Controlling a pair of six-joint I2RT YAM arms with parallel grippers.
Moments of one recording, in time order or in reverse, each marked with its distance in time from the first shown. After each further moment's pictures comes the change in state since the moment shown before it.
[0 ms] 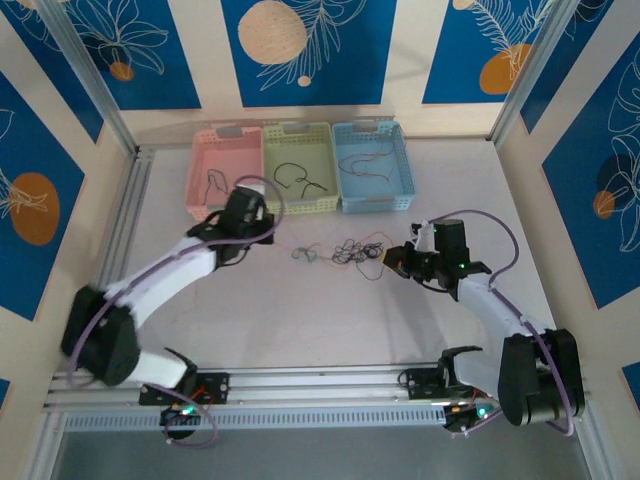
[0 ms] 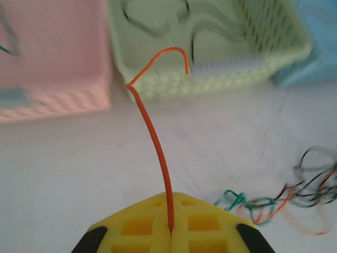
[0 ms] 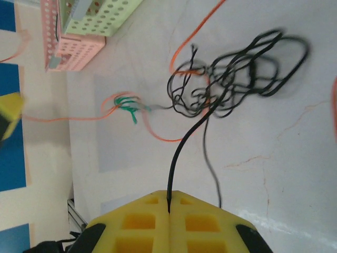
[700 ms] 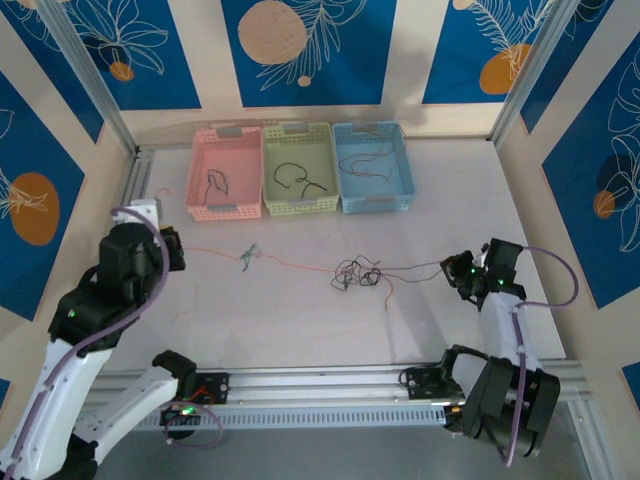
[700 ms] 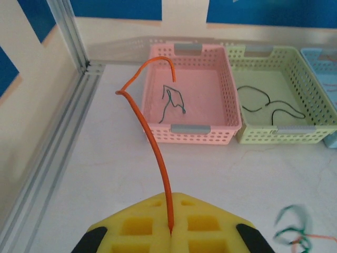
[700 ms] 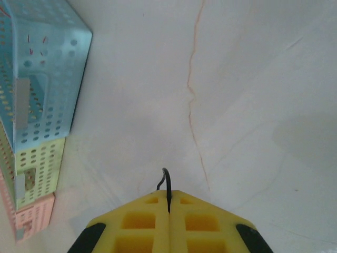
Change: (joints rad) left arm 0.074 -0.609 0.190 -0.598 -0.284 0.106; right arm -0.462 -0.183 -0.069 -0.204 0.222 0.105
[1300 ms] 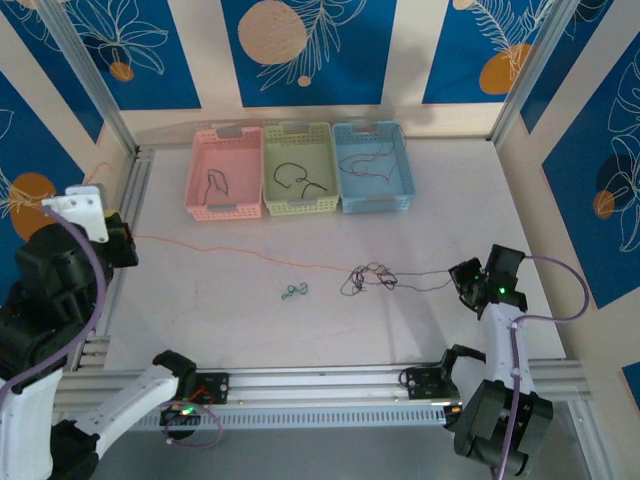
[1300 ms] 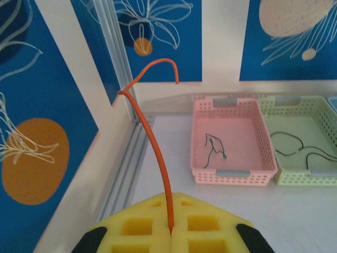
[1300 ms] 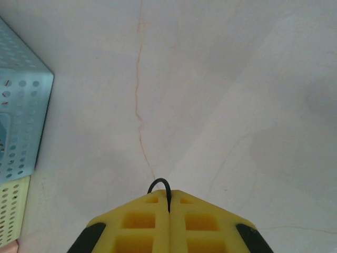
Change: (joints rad) left arm 0.000 0.075 0.431 -0.192 -0.161 0.175; right arm -0.018 -0.093 -0.014 -0.101 0.193 0.016
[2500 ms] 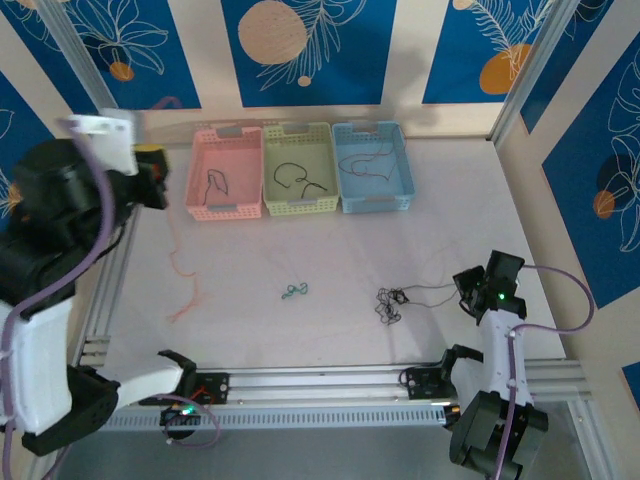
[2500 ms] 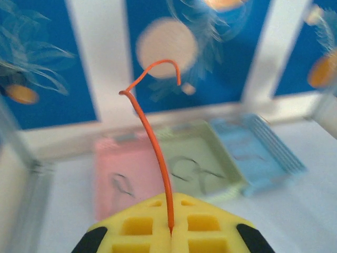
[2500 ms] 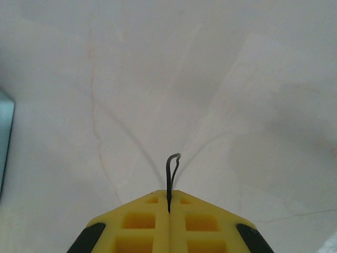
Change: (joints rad) left arm 0.001 0.381 0.410 0.014 0.475 -0.008; right arm -0.001 -0.058 -0.019 -0.066 0.099 0.019
